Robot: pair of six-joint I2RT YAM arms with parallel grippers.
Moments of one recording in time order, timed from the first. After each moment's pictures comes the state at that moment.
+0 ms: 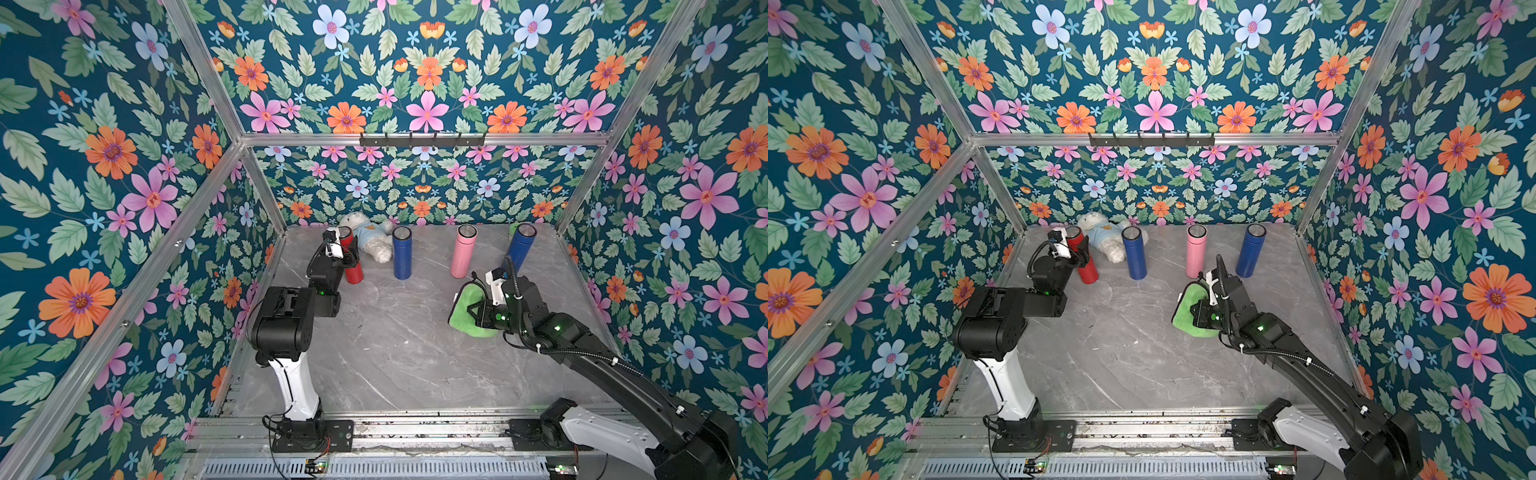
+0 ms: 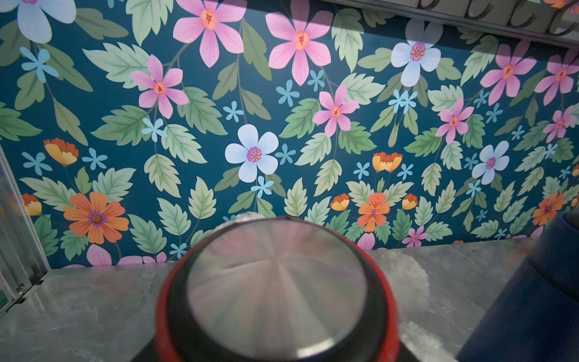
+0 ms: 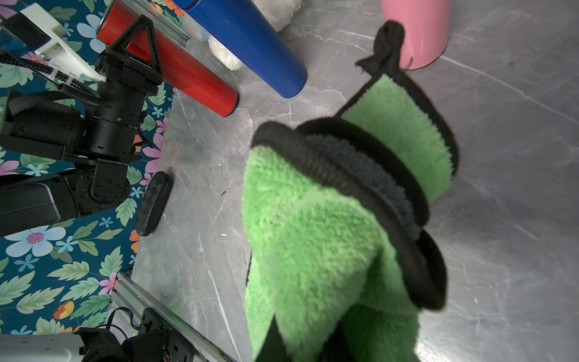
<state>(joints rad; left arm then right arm) -0.11 1.93 0.85 1.20 0.09 -0.10 0.58 1.04 0.85 -0.49 -0.13 0.66</state>
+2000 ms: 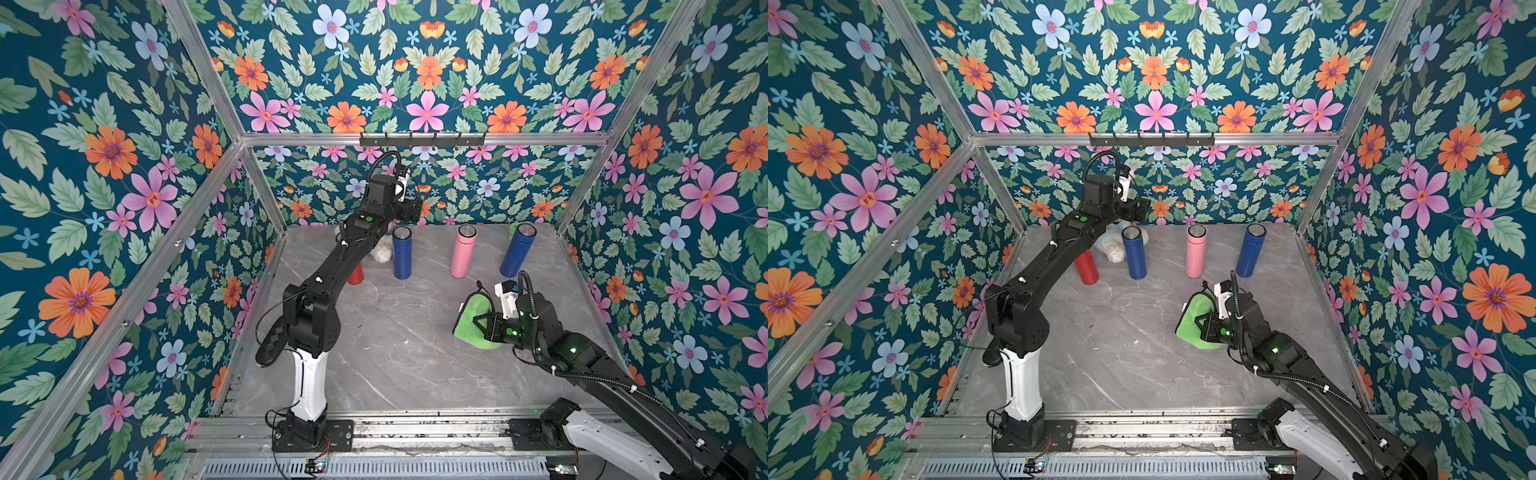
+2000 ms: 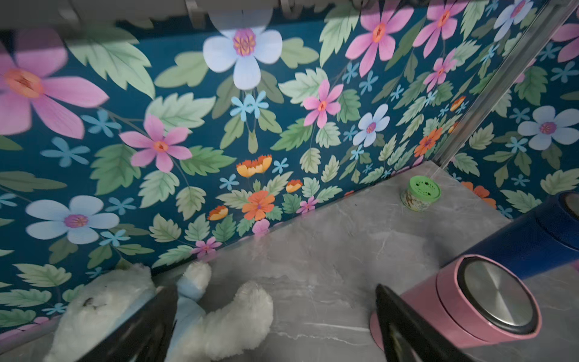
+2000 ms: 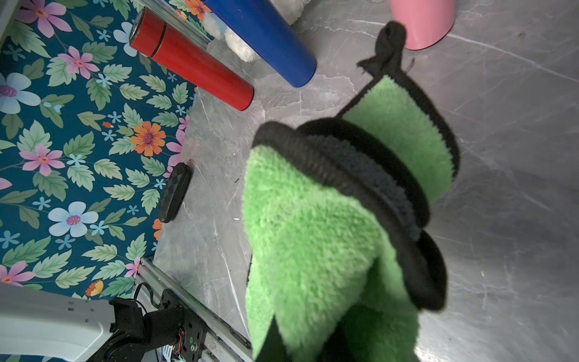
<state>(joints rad) -0.46 2.09 2.12 -0.41 0.03 -0.02 0.58 0.84 0.70 -0.47 -0.18 0.70</state>
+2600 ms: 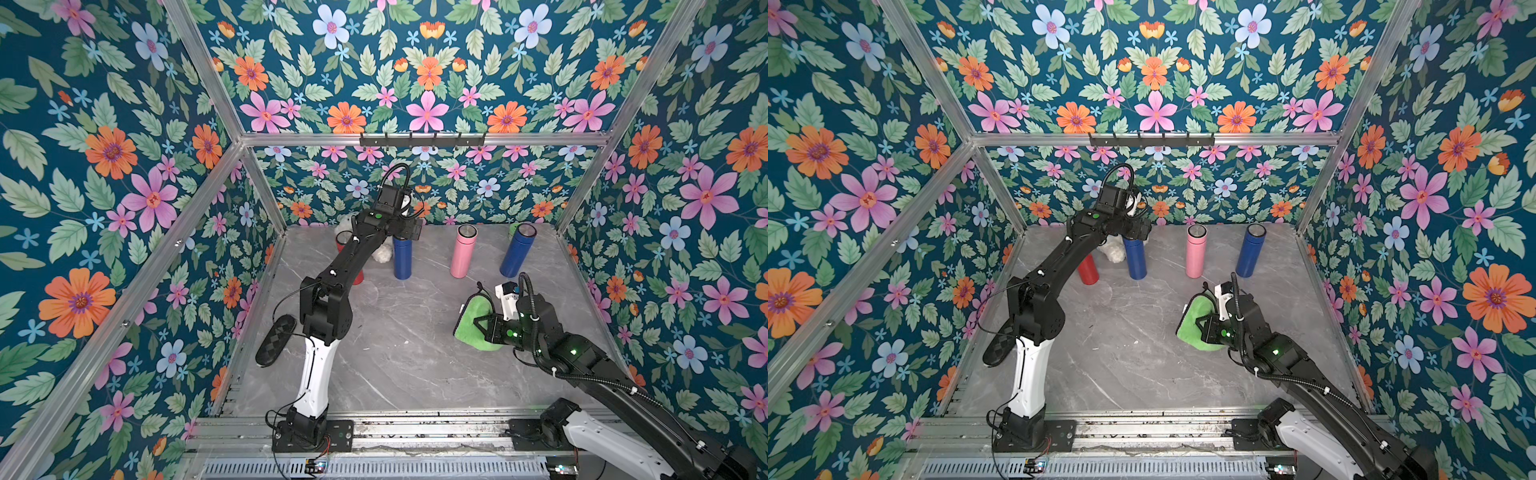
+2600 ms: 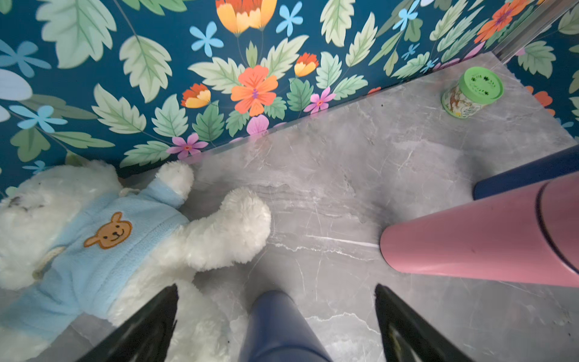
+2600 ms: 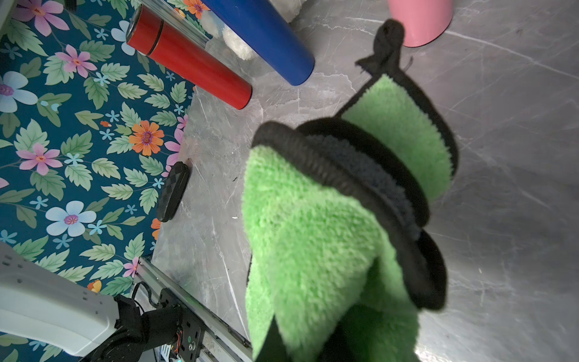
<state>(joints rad) -0.47 2.22 2.24 -0.74 0.04 -0.04 0.58 0.84 0.69 -0.47 -0.18 0.70</state>
